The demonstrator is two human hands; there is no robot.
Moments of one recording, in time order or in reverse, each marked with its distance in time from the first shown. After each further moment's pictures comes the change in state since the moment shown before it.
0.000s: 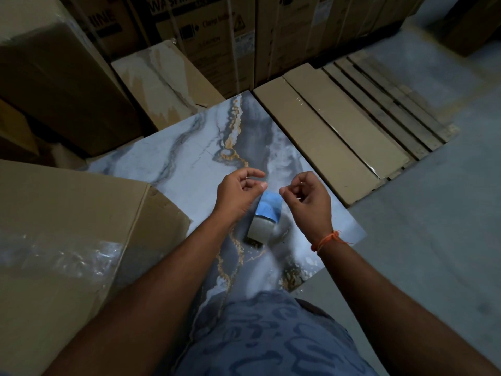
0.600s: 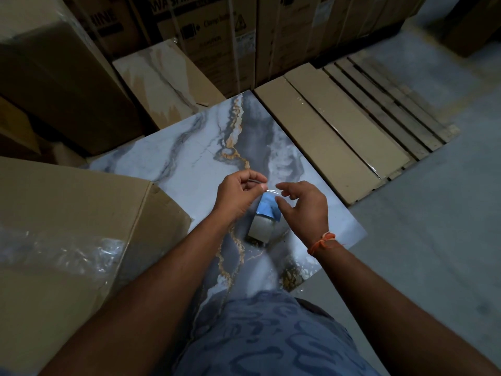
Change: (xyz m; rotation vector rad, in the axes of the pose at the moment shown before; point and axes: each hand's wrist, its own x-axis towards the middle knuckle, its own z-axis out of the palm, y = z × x) left_hand -0.006 0.002 -0.003 0.034 -0.010 0.021; right_hand -0.008 -0.007 0.003 -0.473 -0.061 -0.185
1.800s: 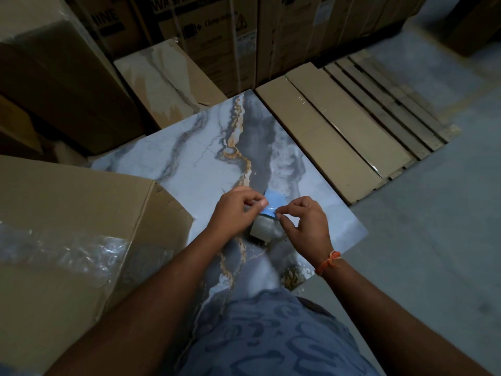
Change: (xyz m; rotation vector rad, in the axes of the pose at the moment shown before) left_hand -0.023 -0.023 -0.012 0.387 -0.101 0.183; right_hand -0.033 0.012 0.001 -0.028 -0.140 0.020
